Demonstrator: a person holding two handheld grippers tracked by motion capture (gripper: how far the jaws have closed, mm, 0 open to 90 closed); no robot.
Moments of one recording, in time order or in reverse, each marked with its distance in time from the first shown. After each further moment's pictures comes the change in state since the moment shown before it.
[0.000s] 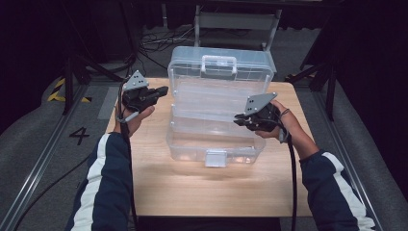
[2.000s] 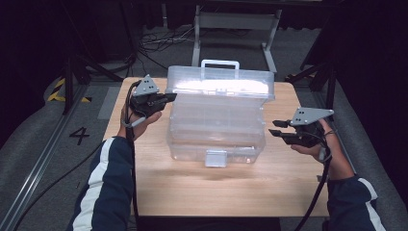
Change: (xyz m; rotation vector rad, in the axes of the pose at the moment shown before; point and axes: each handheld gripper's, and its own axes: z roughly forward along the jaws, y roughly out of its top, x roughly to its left) left arm -0.028 0.000 0.001 0.039 -0.061 0.066; right arm 0.012 -0.093 -0.066 -0.081 -0.135 0.225
